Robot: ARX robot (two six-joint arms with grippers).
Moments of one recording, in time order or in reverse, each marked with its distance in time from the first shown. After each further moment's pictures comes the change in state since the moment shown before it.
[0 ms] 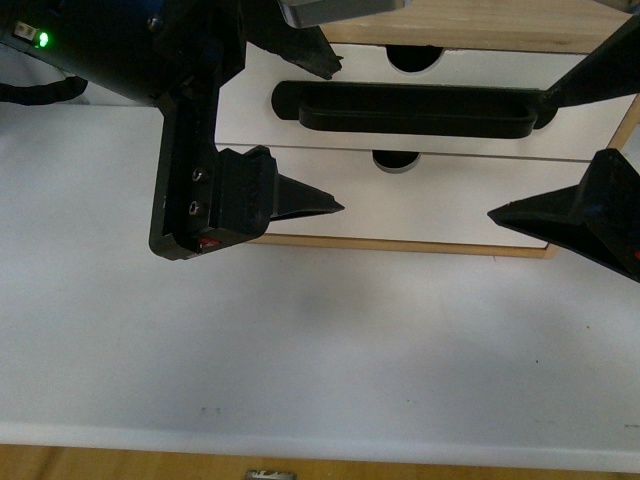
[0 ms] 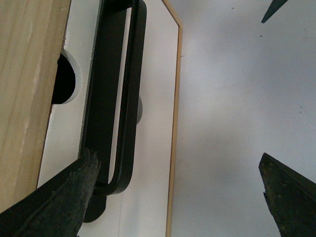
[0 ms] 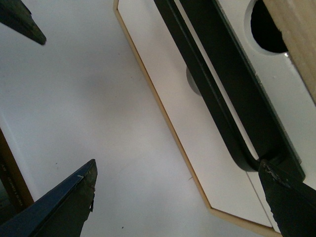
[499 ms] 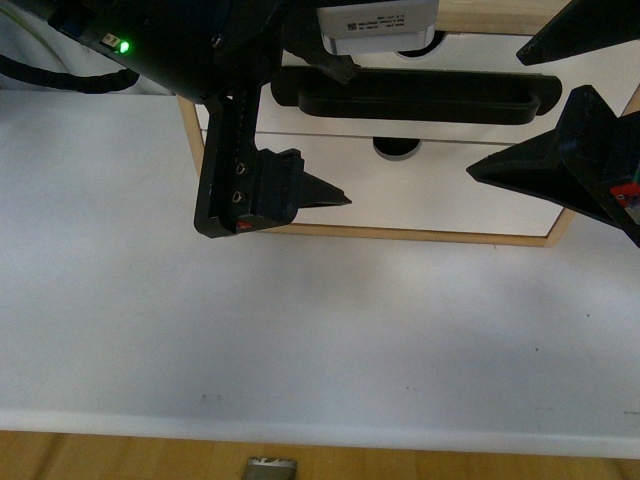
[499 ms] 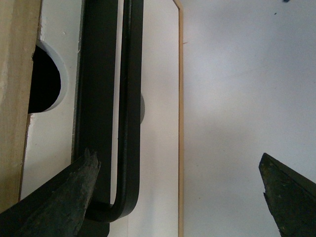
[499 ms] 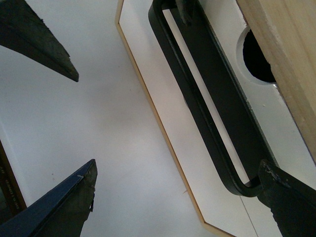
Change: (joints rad) left arm -0.008 0.106 0.085 -0.023 -0.046 0.063; right arm 0.013 0.042 0.068 -0.024 -0.023 -0.016
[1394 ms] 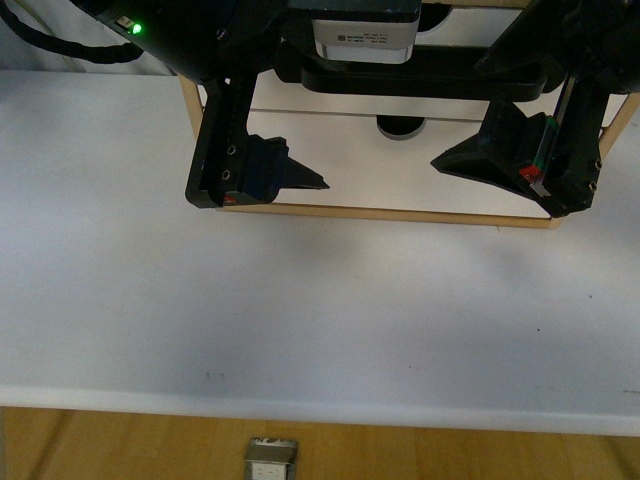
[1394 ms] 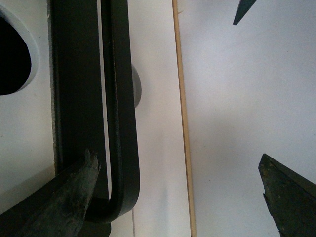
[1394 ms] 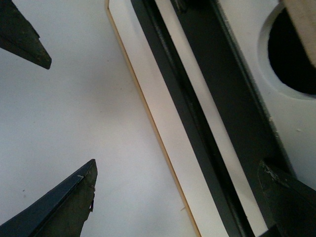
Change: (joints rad) left arm 0.026 0.089 0.086 -0.073 -0.055 0.122; right arm 0.000 0.206 0.104 0.051 0.010 -0.014
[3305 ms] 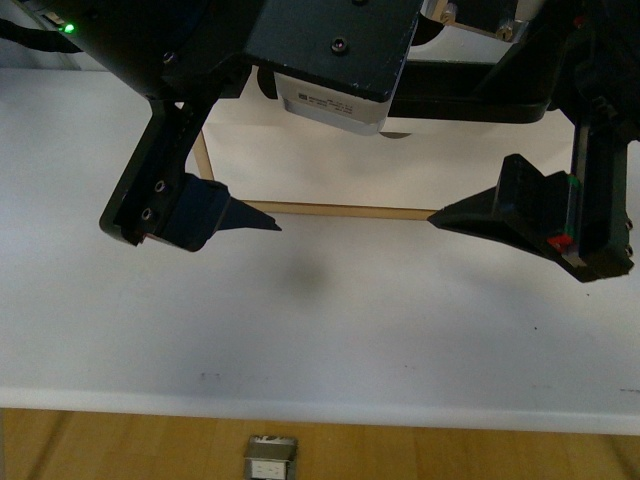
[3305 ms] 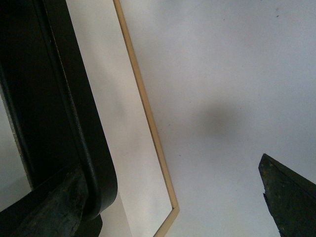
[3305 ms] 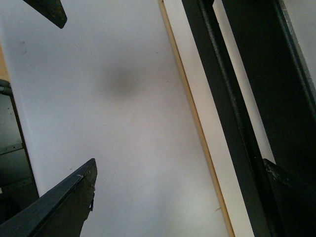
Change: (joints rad) left arm -0.032 -0.085 -0.046 -0.243 -0.089 0.188; right arm 0.024 -0.050 -0.060 -0.113 -0.073 -0.067
